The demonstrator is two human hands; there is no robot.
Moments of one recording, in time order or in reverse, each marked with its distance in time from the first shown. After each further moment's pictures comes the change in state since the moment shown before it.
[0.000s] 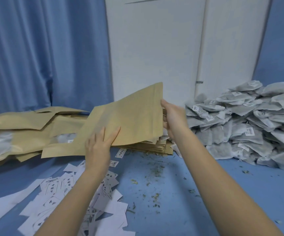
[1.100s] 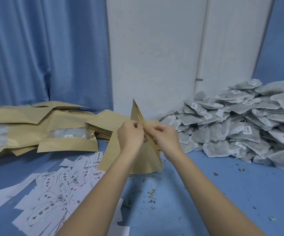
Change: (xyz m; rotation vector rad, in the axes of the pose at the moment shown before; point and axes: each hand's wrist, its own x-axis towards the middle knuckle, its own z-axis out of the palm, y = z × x) left_hand 0.037 0.107 -0.018 -0.922 -0.148 -0.591; right_hand -0.024 0.058 -0.020 -0.444 -0.110 -0.118
